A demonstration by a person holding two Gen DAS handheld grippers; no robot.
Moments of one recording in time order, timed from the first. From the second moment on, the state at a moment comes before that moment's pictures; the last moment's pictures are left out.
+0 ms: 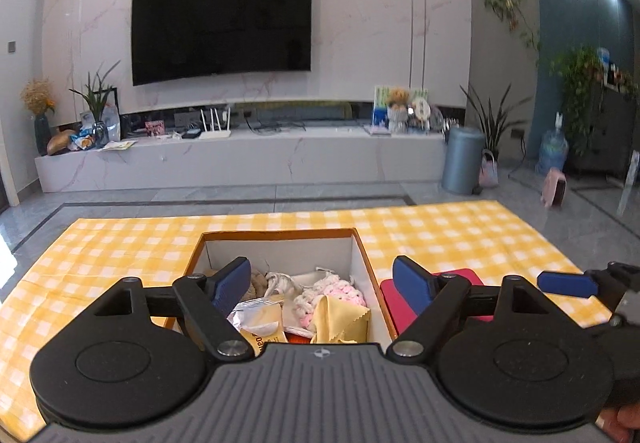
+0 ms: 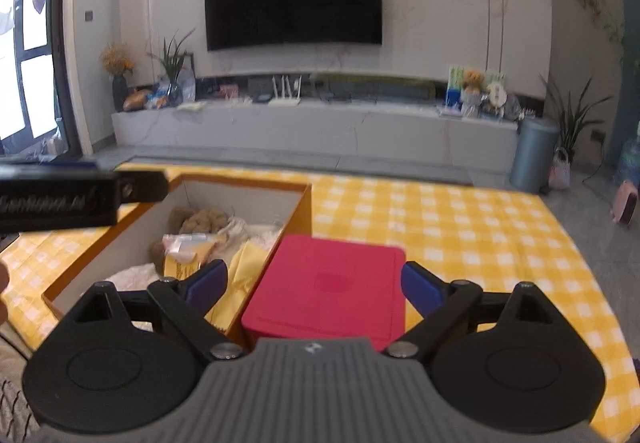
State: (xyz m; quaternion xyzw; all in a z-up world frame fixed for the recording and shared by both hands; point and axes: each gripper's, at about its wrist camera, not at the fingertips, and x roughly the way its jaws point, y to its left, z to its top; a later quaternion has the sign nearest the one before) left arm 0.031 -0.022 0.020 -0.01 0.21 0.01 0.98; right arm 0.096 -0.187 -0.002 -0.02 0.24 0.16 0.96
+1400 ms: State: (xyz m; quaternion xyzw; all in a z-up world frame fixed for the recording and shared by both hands) left arm 0.018 -0.018 -0.007 -0.02 0.17 0.02 0.98; right arm 0.086 -0.156 -0.016 -0.01 0.20 0.21 0.96
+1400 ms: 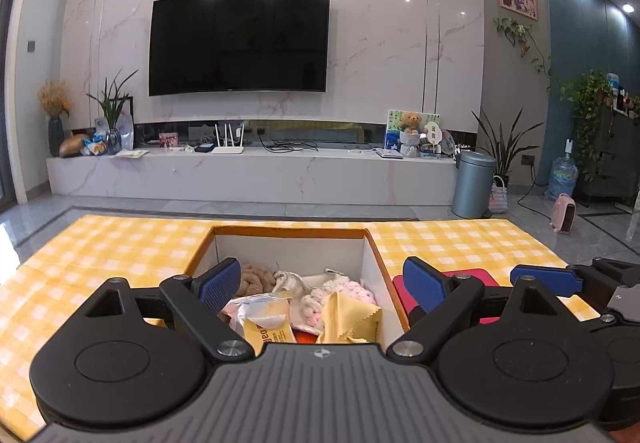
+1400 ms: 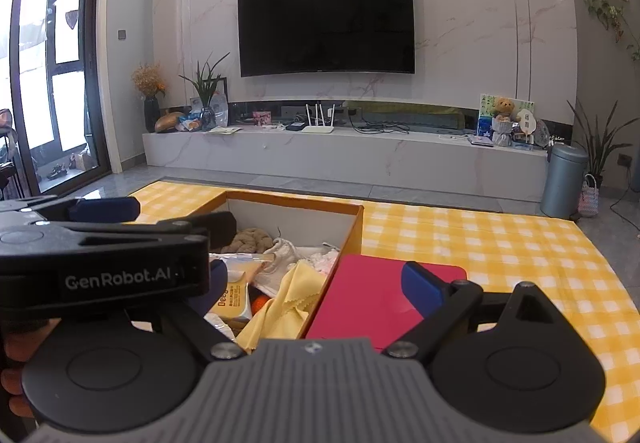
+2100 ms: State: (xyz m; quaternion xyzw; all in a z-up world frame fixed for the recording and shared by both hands) left arm 0.017 -0.022 -0.008 0.00 0.18 0.04 0.98; right arm 0.088 -0.152 -0.018 -0.03 0.21 0.21 0.96
